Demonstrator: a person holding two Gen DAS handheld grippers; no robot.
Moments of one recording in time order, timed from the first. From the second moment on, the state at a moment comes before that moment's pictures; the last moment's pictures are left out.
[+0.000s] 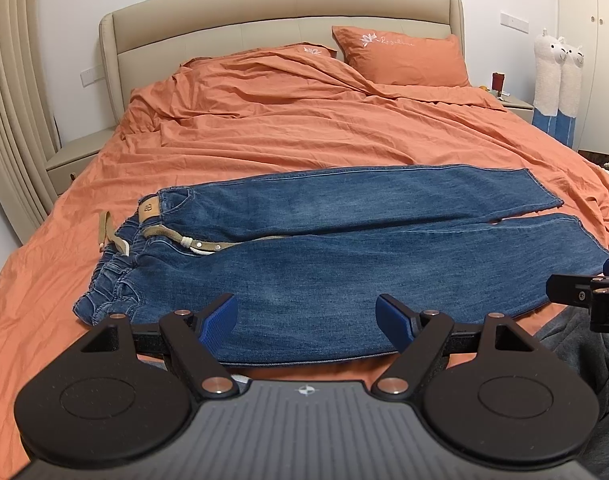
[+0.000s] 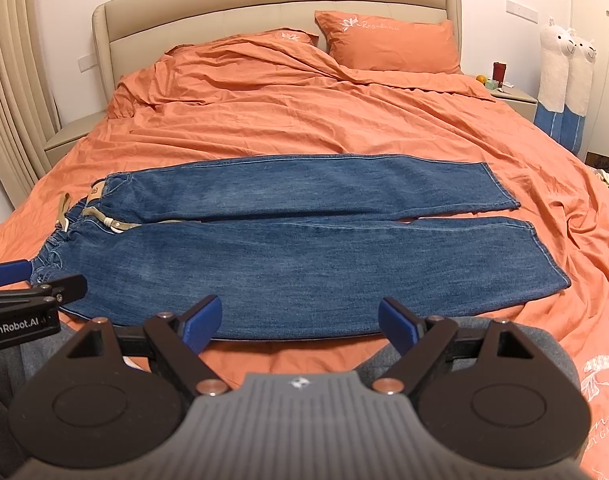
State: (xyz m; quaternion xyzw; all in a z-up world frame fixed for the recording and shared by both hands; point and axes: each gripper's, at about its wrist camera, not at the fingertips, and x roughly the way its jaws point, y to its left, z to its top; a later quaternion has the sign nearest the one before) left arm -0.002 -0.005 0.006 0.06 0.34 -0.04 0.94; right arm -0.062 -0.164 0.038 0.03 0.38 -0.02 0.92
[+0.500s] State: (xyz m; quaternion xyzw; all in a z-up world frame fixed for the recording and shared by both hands) left arm 0.071 0.124 0.014 0.00 0.36 -0.01 0.93; right arm -0.003 -0.168 -0.003 0.02 0.32 0.04 0.95
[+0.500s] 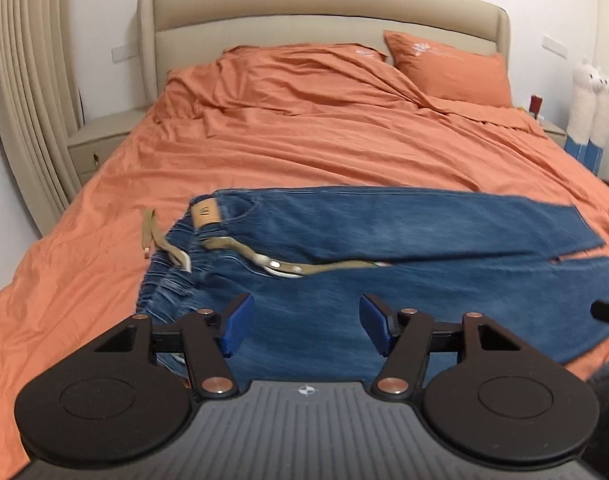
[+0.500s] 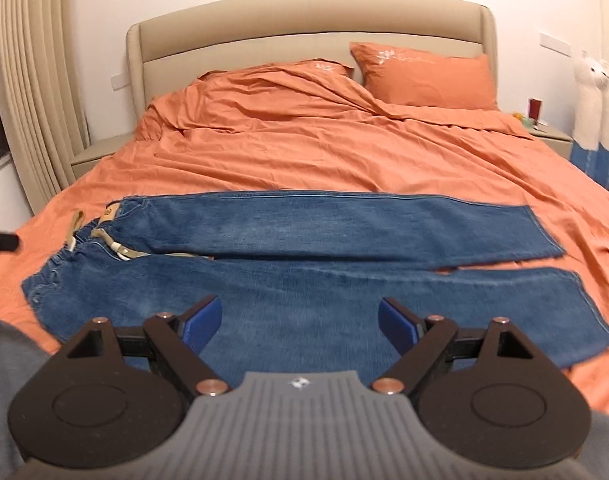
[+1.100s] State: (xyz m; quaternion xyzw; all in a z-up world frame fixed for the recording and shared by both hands) left arm 0.231 0.314 -0.119 -0.16 0.44 -0.10 0.88; right arm 0.124 -0.157 -0.122 0.09 0.40 0.07 0.91
